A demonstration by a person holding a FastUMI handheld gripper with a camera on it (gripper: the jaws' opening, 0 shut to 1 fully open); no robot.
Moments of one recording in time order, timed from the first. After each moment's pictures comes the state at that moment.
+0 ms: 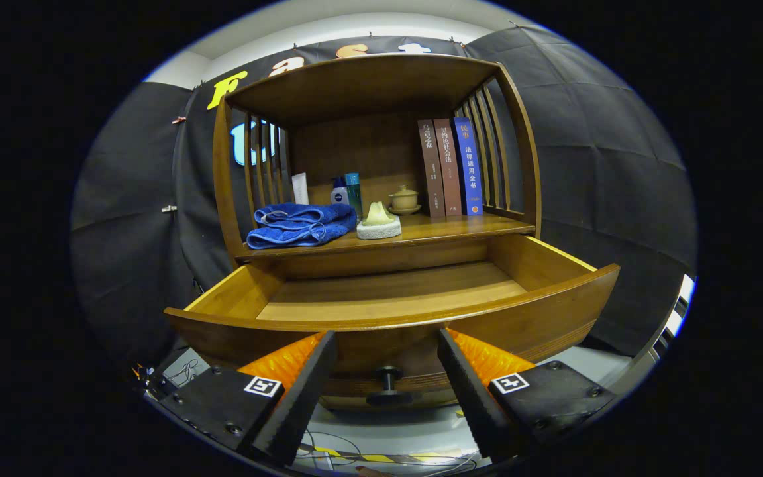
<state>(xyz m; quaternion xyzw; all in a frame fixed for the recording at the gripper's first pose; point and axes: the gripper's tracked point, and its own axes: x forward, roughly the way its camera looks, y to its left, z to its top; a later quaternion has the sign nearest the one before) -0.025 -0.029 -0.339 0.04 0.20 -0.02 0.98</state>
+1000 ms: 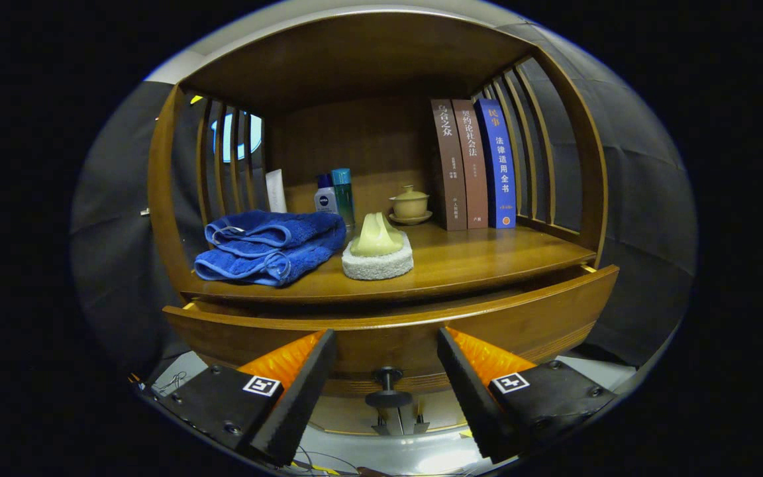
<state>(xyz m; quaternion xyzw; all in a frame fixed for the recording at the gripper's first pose) 0.126 -0.027 -0.358 0.04 0.21 -0.03 0.98</state>
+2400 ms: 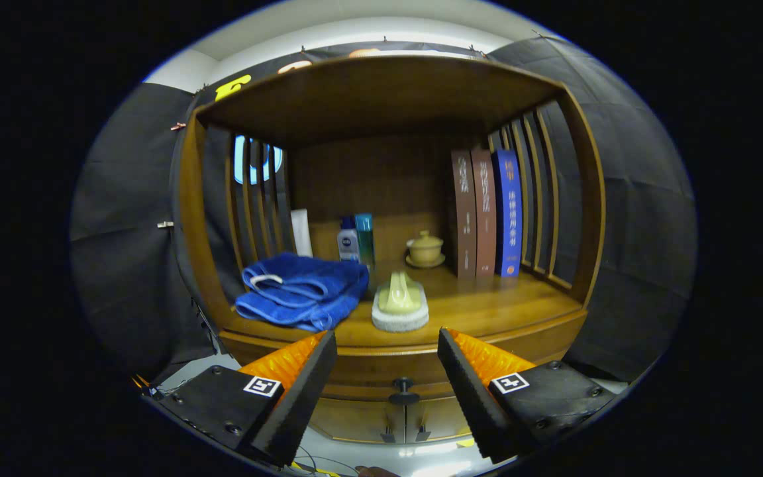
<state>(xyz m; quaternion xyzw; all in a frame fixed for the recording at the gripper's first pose) 0.108 -0.006 -0.241 0.02 0.15 0.00 0.99</state>
